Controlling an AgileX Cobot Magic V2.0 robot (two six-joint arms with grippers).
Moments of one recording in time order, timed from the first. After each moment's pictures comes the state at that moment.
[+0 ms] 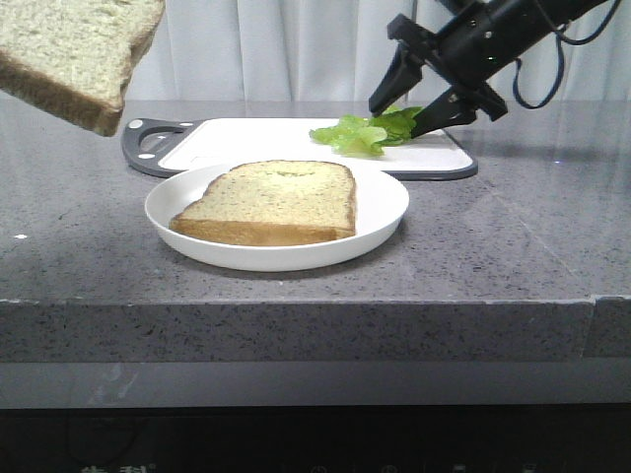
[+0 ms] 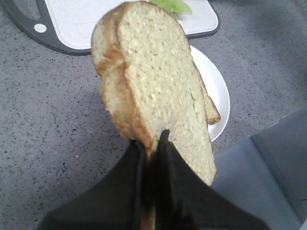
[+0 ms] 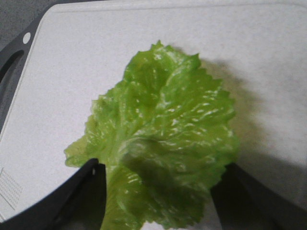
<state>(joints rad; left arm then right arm) -0.17 0.96 -1.00 -0.58 0.97 0.34 0.09 2.23 -1.97 0.86 0.87 -0.40</state>
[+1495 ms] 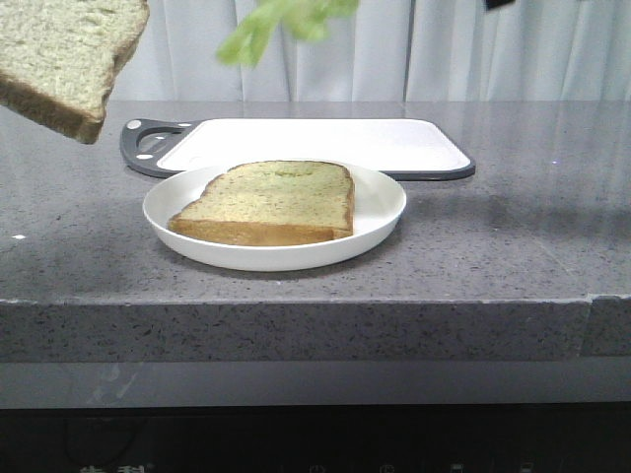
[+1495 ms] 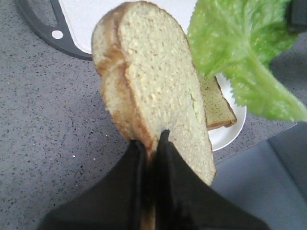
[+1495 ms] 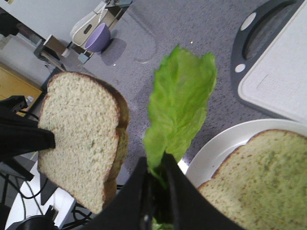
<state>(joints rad) -0.17 0.96 -1.00 -0.53 0.95 0.34 0.21 1.51 -1.07 1.53 0.93 -1.07</state>
